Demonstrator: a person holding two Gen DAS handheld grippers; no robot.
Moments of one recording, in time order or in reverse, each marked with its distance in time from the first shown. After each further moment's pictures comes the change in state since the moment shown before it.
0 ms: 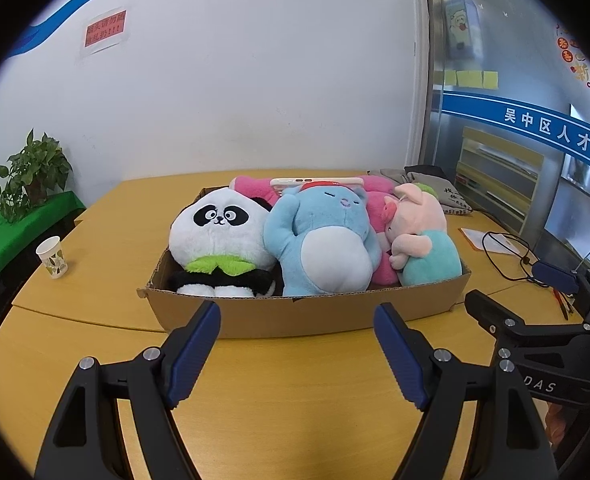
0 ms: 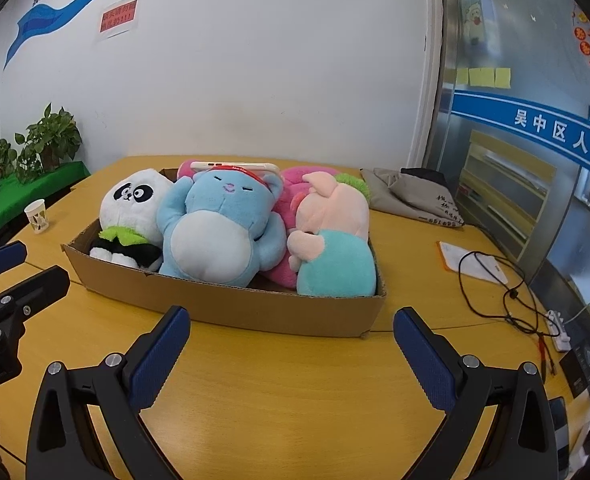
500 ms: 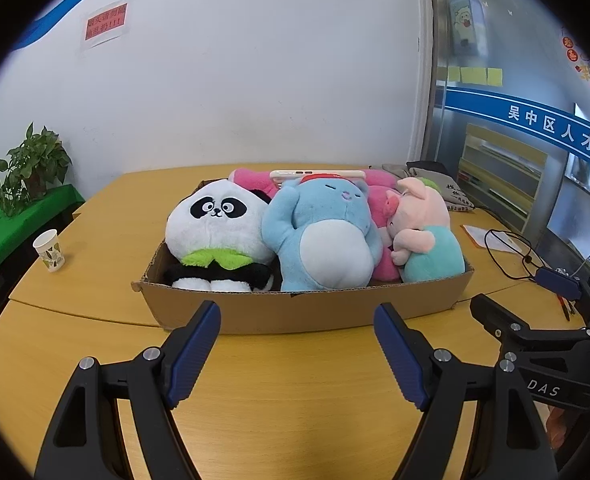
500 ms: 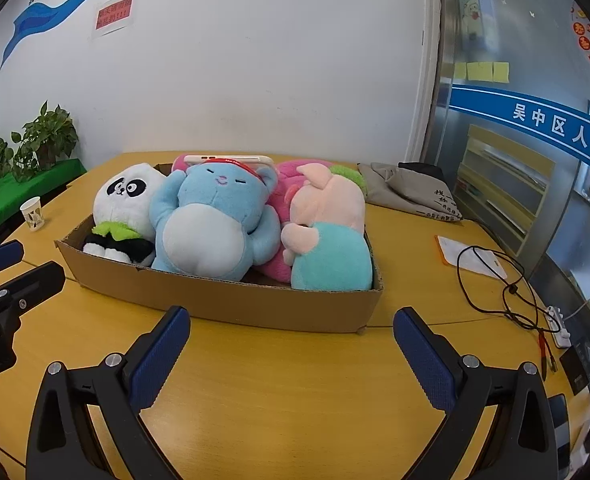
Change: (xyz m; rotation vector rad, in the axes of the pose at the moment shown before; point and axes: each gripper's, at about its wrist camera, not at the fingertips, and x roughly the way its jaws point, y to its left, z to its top) left arm 0.010 -0.002 -0.002 -0.007 0.025 0.002; right arm 0.007 -0.007 -0.005 0.016 0.021 0.002
